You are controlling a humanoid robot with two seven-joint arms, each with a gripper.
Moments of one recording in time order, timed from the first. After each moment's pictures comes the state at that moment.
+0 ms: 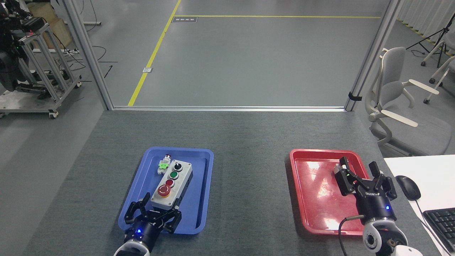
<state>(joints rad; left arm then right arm) -0.20 0.04 -0.05 -1.06 -1.55 -0.16 0.22 -0.17 -0.21 -0.08 -1.33 1.05 -0.17 -0.15</state>
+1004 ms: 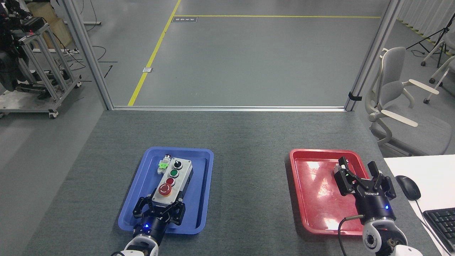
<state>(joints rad) -0.31 0.00 -0.05 -0.85 -1.54 -0.14 0.37 -0.17 -0.21 -0.08 -1.33 1.05 -0.18 -0.15</state>
